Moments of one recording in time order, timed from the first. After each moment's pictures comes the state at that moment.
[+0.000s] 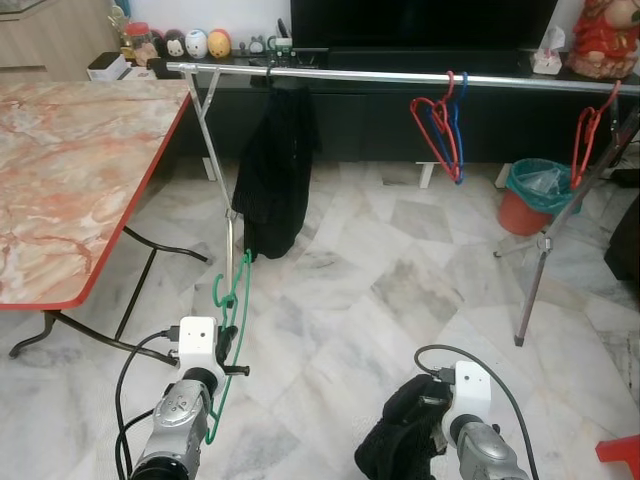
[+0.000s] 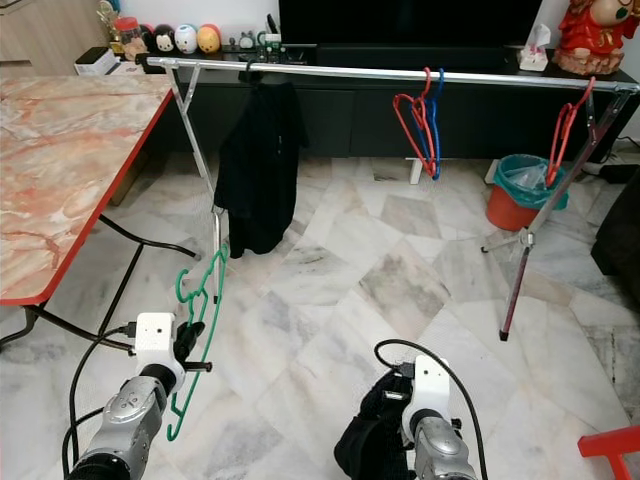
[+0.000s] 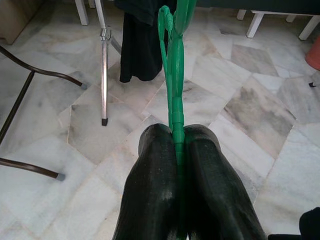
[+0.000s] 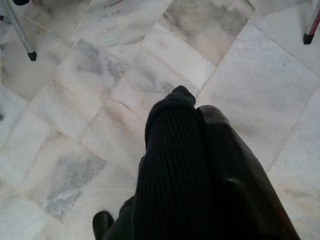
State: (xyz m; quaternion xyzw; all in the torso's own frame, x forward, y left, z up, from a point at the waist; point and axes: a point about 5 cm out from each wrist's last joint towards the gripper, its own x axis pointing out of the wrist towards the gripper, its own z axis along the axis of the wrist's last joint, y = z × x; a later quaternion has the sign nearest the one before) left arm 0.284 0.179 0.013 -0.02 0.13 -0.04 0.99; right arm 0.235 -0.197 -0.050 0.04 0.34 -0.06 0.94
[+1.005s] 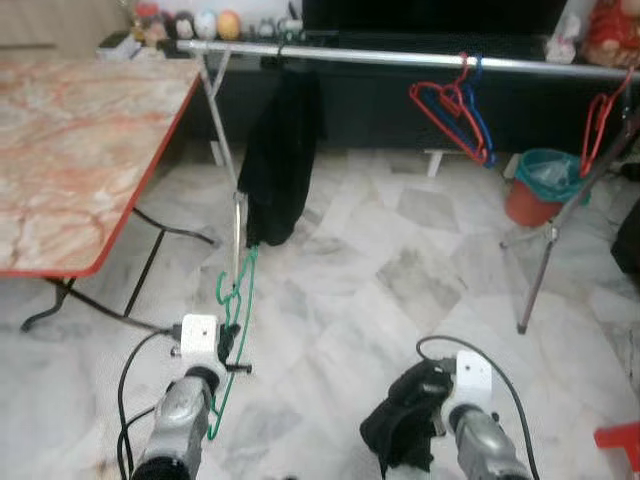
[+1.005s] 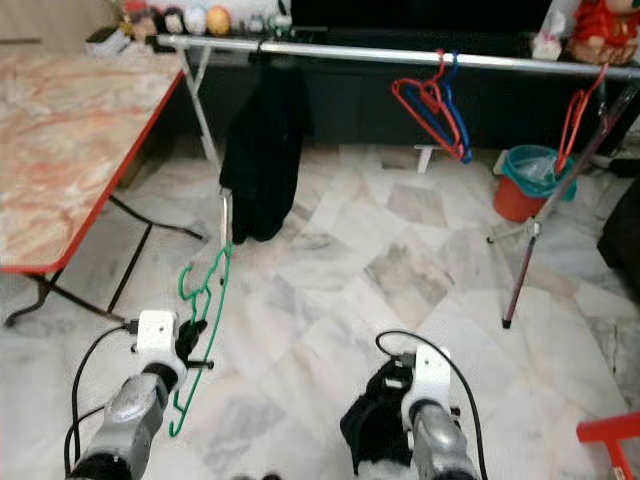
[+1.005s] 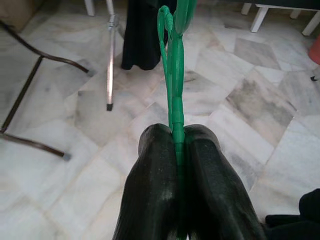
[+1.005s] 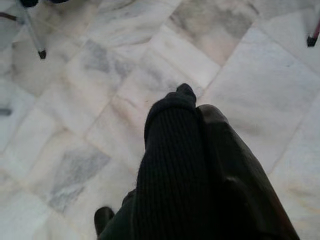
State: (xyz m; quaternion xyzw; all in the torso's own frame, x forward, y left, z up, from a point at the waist) left arm 0.285 0.177 0.016 -0.02 0.12 -0.04 0.99; right arm 0.246 -0.194 -0.041 0.05 0.31 -0.06 0.95
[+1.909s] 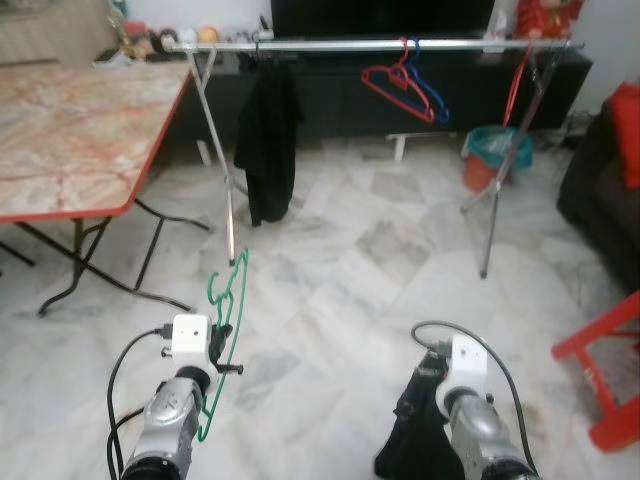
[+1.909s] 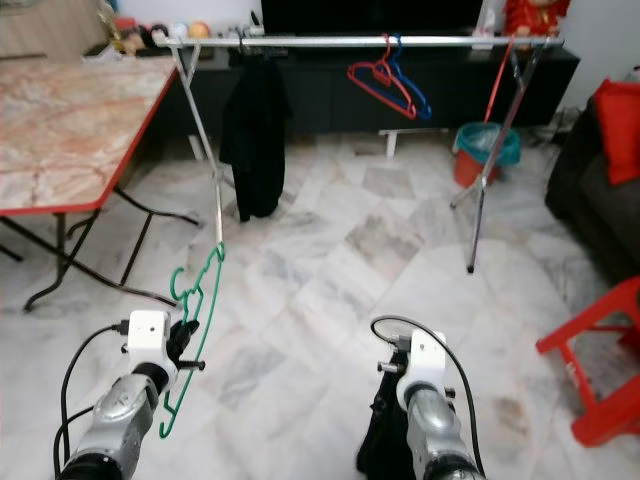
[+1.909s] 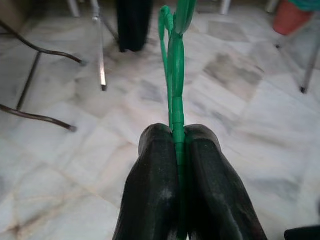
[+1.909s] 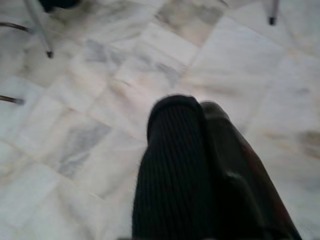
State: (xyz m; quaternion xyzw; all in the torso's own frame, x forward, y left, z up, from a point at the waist) left arm 0.284 0.182 0.016 -0.02 0.13 -0.07 0.99; right arm 0.269 -0.199 -0.022 0.03 0.27 -0.07 0.96
